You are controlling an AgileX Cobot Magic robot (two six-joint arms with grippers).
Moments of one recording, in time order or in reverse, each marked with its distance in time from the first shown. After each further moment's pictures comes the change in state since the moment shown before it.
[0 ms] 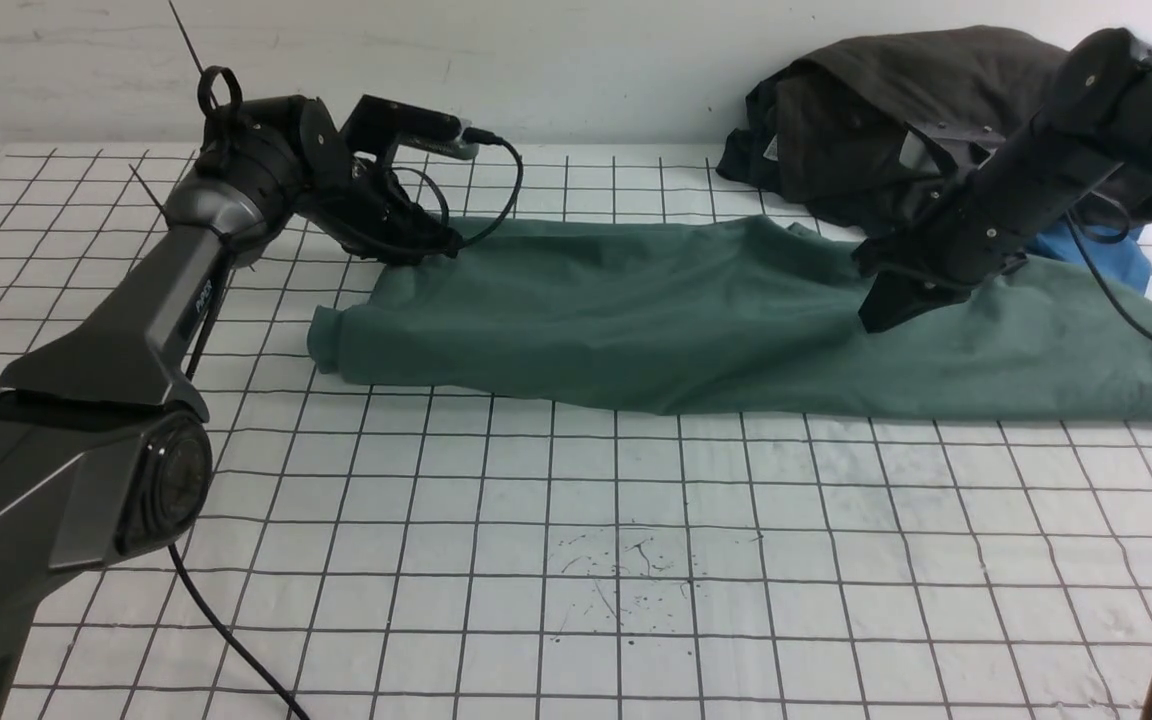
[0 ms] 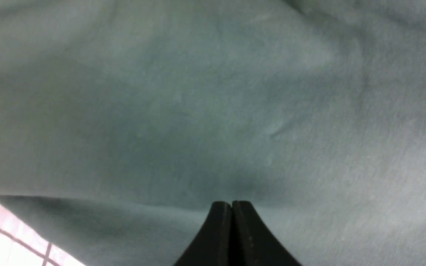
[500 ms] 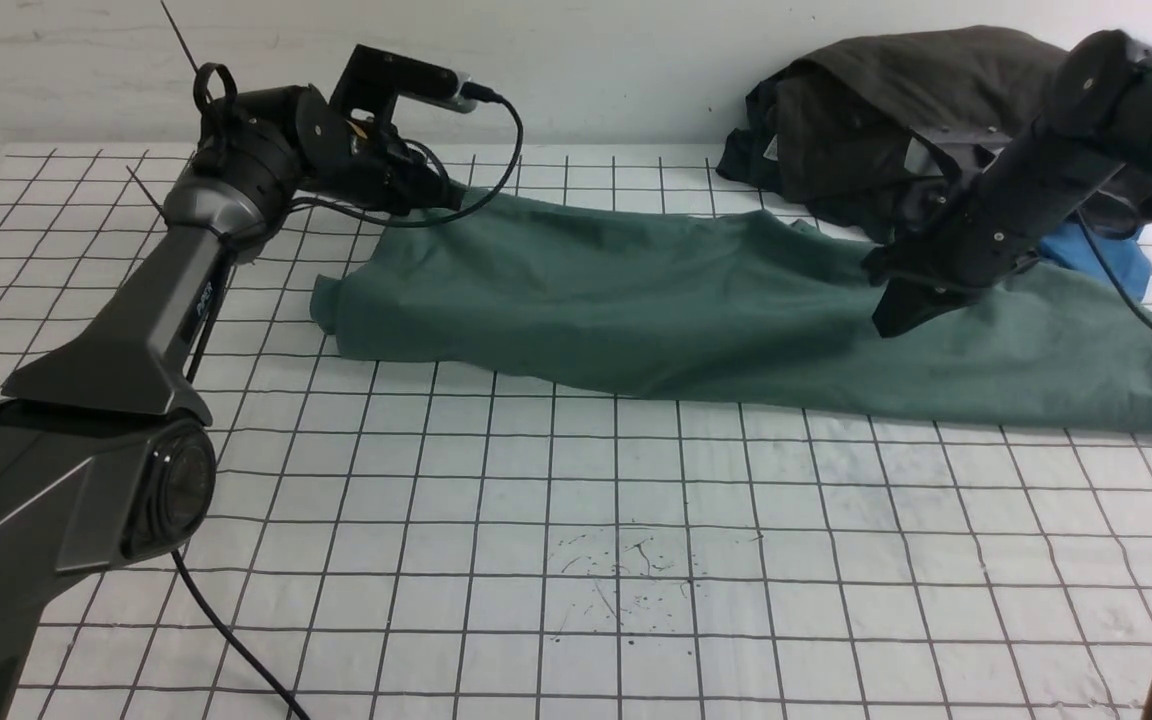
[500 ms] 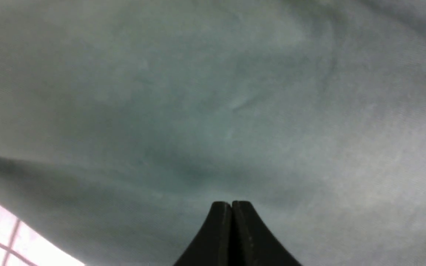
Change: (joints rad) right arm 0.000 0.000 0.000 -0.075 0.000 0.000; left arm 0.013 0.024 -0.064 -0.023 -0.205 0.033
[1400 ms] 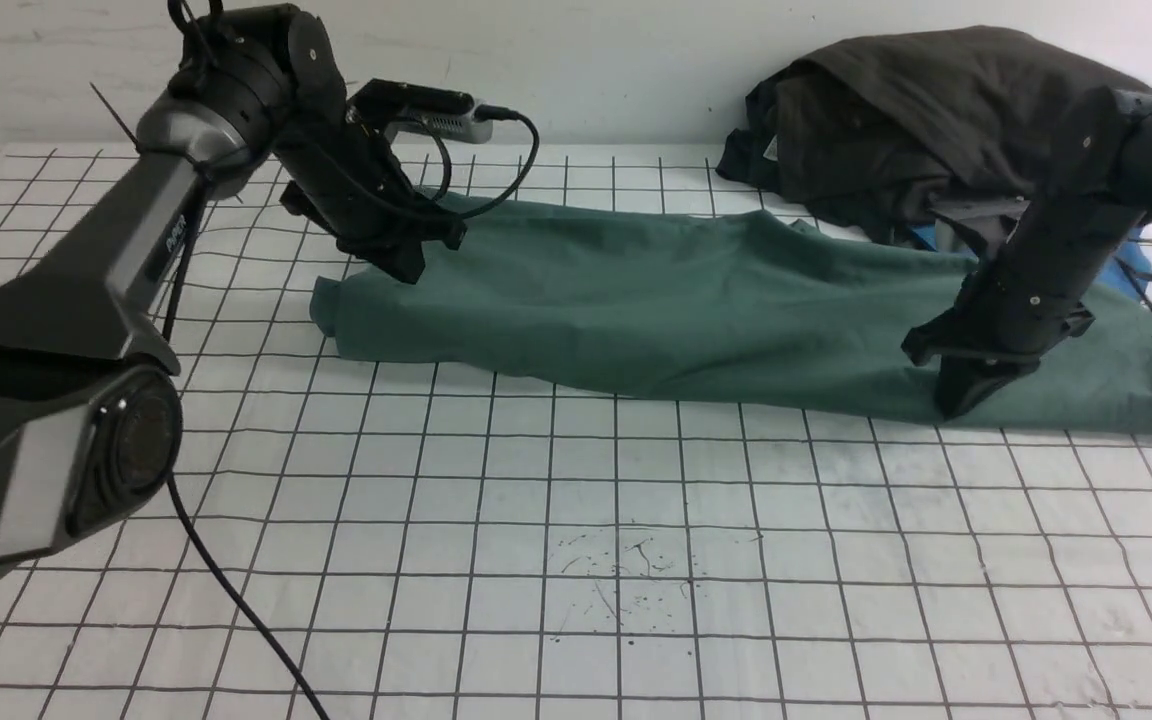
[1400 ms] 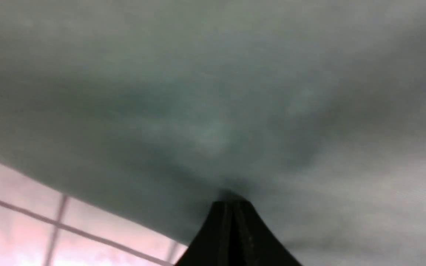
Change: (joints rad) right arm -0.012 -0.091 0.226 -0.215 -0.002 0.081; left arm -0.041 -0.262 0.249 0.034 0.562 -0.096
